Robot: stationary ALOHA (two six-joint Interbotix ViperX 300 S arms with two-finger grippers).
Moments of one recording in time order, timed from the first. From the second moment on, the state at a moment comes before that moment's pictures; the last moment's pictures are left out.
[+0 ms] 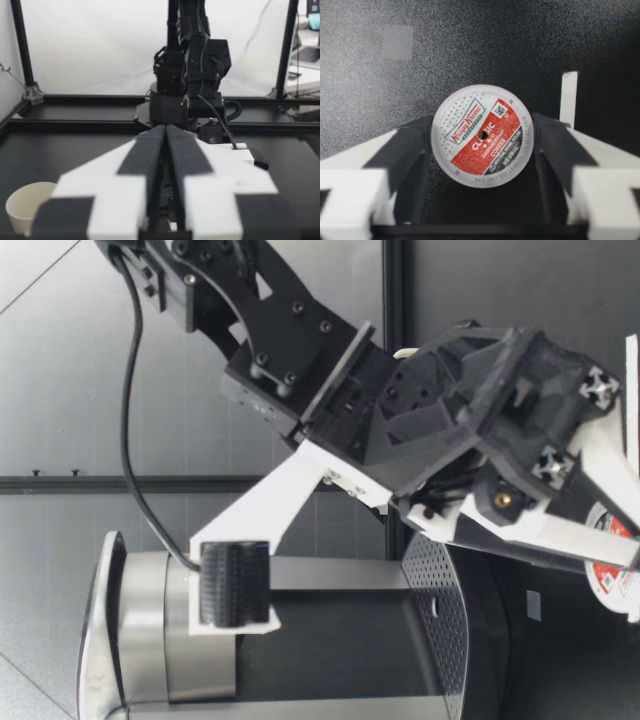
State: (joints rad) left arm 0.02 -0.97 1.21 0.00 -0.34 0.01; right arm 0.10 0.32 0.37 -0.11 0.27 0.10
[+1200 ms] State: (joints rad) left arm 0.12 -0.40 0.91 -0.03 -0.43 0.00; right arm 0.06 -0.18 0.86 -0.09 -0.35 0.08
